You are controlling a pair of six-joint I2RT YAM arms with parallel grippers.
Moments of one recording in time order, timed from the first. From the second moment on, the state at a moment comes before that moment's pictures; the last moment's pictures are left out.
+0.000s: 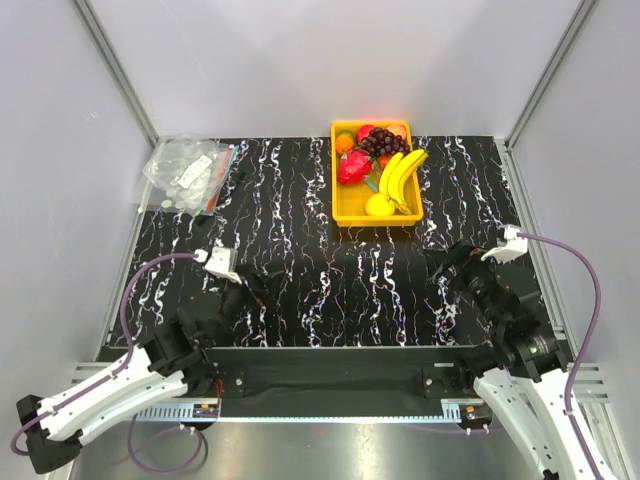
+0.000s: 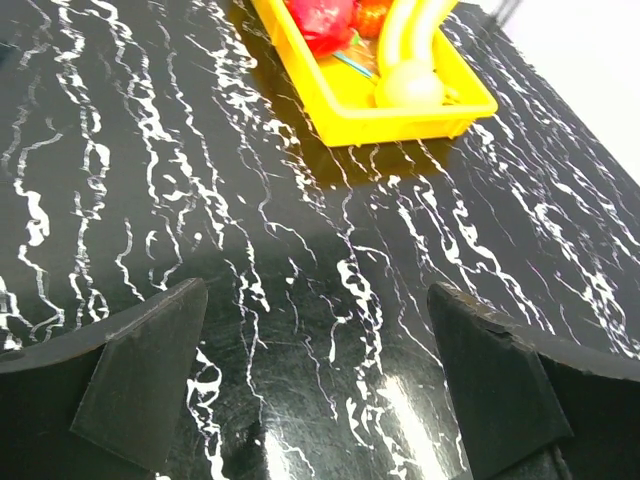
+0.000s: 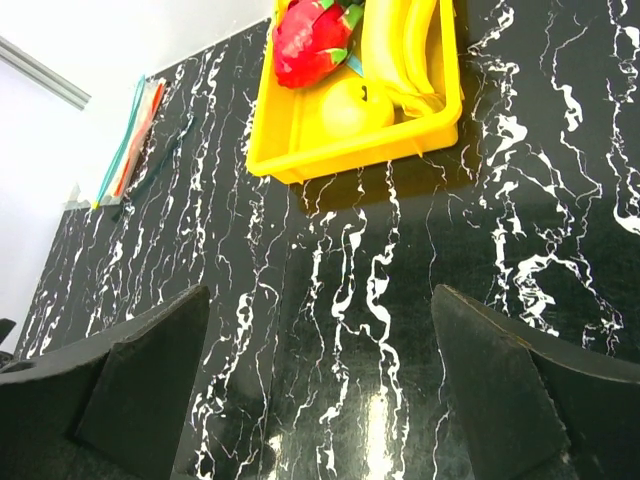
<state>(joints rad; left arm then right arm) -0.96 0.35 0.34 -0.14 -0.51 -0.39 0.33 0.37 0.64 -0.51 0.09 0.55</state>
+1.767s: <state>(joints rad) -0.10 2.10 1.75 -0.43 -0.44 0.00 0.33 0.43 0.44 -0.21 -0.01 0.51</state>
